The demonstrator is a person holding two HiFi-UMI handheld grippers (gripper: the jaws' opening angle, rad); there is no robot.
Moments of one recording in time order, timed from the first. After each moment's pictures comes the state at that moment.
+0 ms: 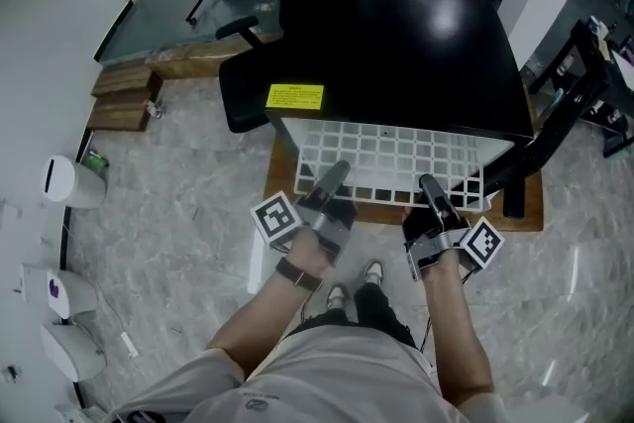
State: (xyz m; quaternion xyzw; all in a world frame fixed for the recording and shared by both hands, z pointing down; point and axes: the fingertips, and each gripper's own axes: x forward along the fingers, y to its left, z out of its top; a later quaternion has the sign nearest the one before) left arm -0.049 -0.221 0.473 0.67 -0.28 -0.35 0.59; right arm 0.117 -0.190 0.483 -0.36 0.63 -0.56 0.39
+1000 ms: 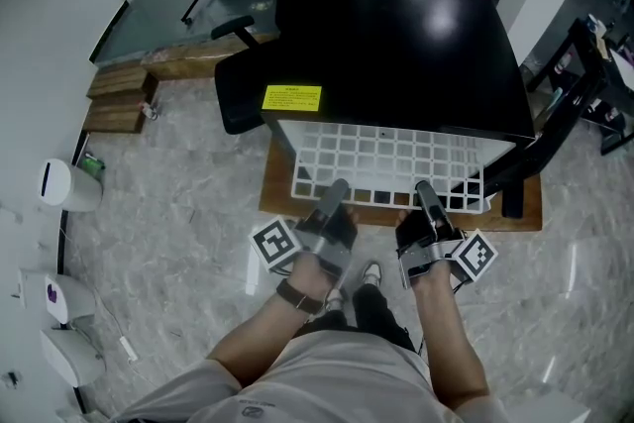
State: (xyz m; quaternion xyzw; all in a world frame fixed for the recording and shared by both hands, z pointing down) left arm -0.050 -0.217 0.472 0.65 -0.29 -0.36 0.60; right arm 0.110 -0.207 0.480 -0.38 0.62 -0.54 0.41
